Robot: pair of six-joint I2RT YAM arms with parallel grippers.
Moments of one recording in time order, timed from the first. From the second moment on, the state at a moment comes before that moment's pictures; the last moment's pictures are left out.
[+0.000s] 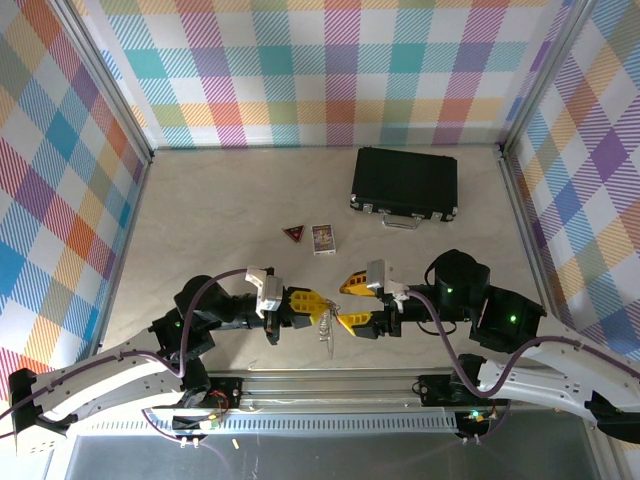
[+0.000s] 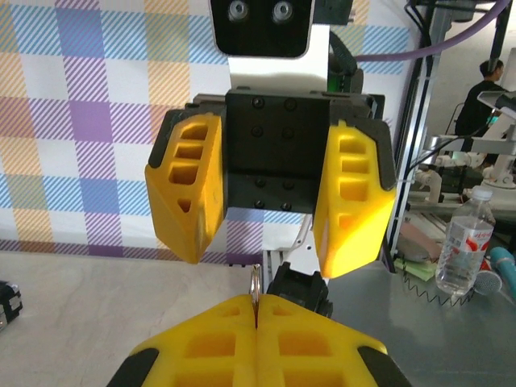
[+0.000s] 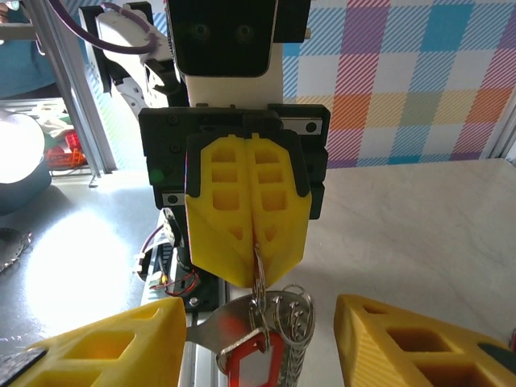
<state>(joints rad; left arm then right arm) -1.04 0.70 0.59 0.27 0.50 -0.11 1.12 0.75 0.96 -0.41 -0.37 -0.09</state>
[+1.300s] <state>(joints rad) -1.04 0.72 0.58 0.27 0.54 -0.12 1.12 0.77 0.91 -0.38 -0.41 -0.04</state>
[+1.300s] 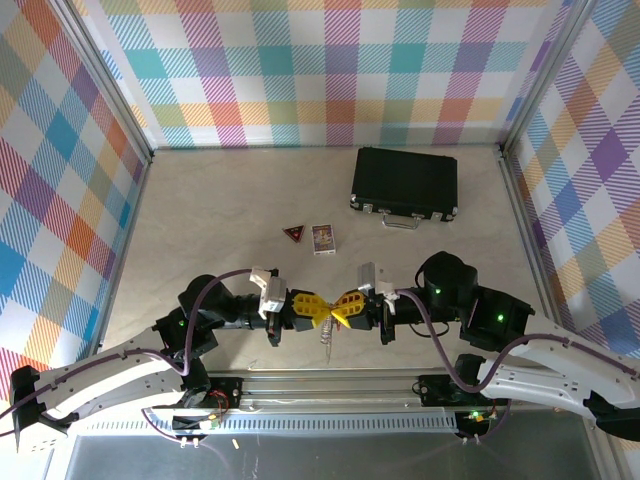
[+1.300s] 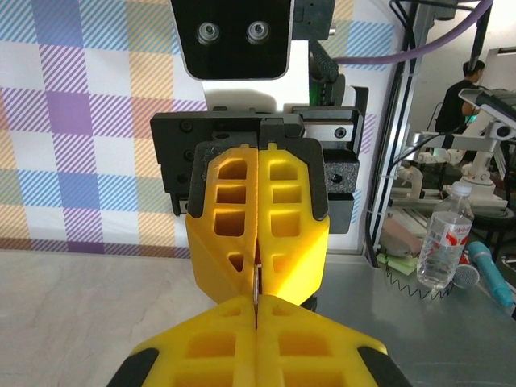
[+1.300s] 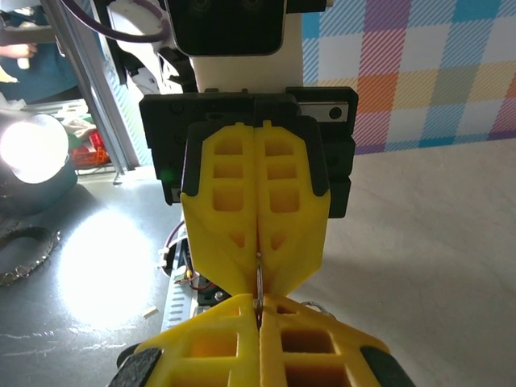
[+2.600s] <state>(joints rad) -1.04 0.71 0.67 0.01 0.47 0.00 1.16 0.92 1.12 -0.66 -0.29 -0.19</state>
